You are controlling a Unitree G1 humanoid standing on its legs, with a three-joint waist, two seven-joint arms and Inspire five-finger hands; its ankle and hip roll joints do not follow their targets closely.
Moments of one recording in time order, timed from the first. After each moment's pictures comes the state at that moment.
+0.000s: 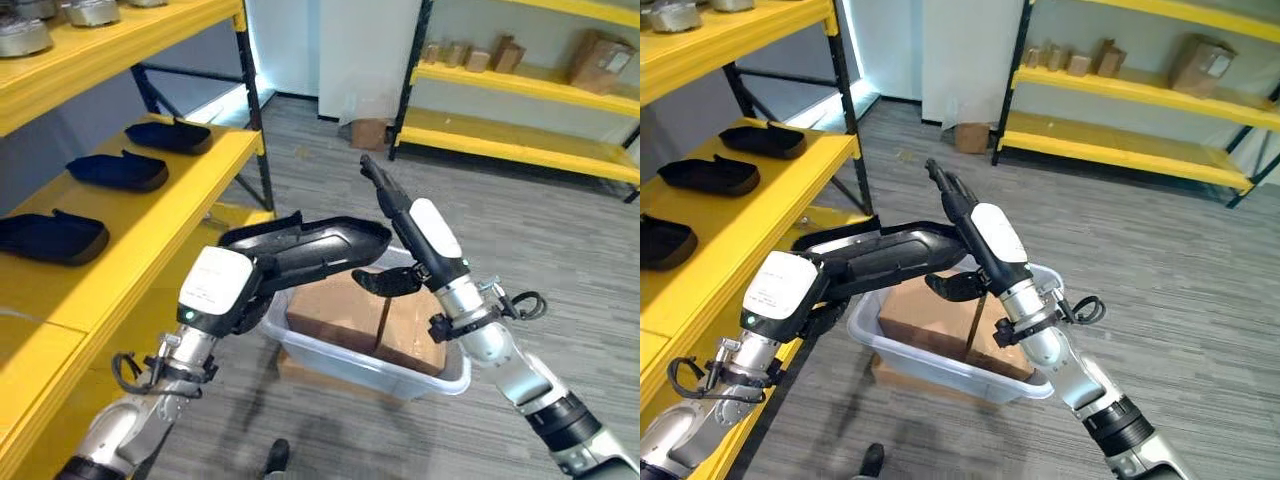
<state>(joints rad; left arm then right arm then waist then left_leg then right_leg) 0.07 0.80 -0.20 -0.10 0.75 -0.21 0.49 -0.32 -0.58 0.41 -0.09 -0.27 -0.24 -0.23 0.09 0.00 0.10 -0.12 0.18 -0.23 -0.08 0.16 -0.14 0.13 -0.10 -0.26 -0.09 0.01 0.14</state>
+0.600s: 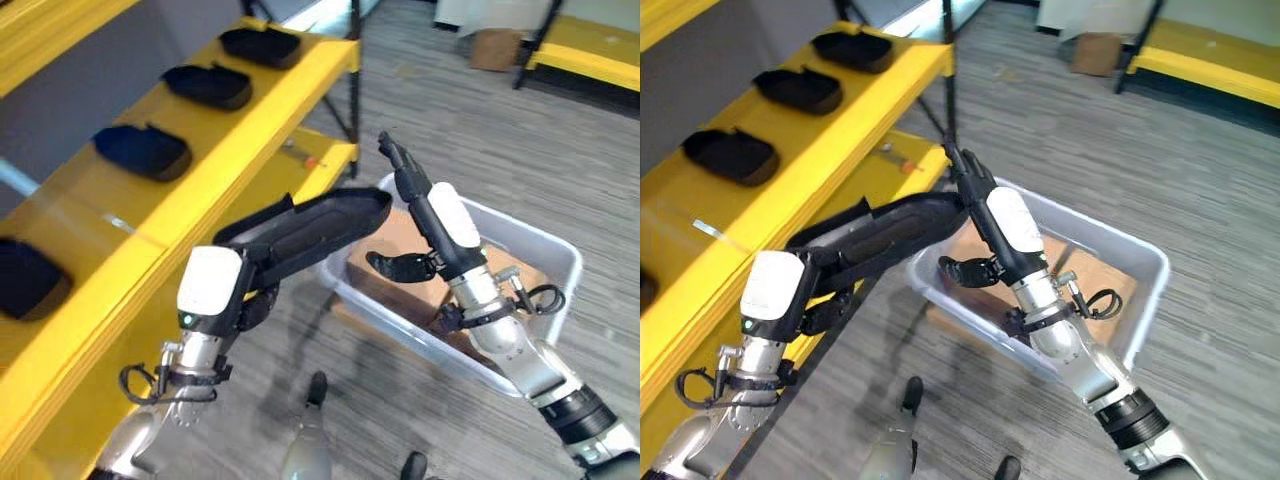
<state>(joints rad) 0.04 0.72 -0.16 -0.16 0.68 -0.19 0.57 -0.29 -0.59 0.40 -0.12 -0.27 -0.26 -0.31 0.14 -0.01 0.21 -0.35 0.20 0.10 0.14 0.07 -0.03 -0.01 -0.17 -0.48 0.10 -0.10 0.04</state>
